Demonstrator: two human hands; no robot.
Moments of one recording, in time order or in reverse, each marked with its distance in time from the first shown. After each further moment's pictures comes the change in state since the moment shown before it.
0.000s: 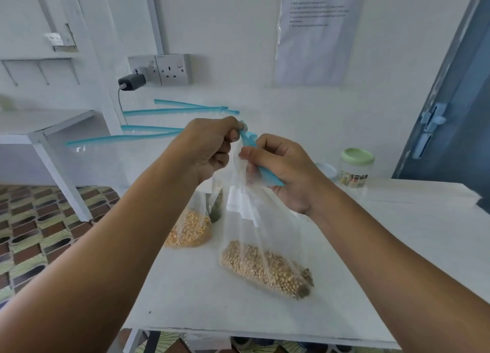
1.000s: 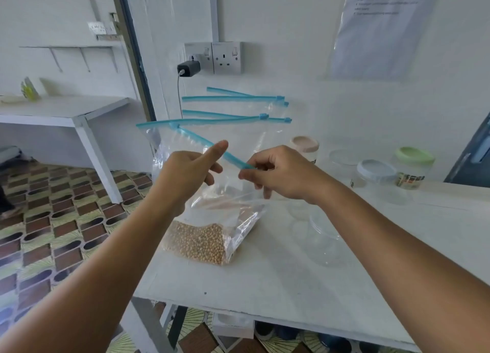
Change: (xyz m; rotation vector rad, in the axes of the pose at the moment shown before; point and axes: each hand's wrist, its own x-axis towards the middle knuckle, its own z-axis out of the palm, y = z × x) left_hand -0.039 -0.044 -0.154 0.523 0.295 0.050; right_hand 0.045 0.042 0.086 -0.852 -0.203 -0.028
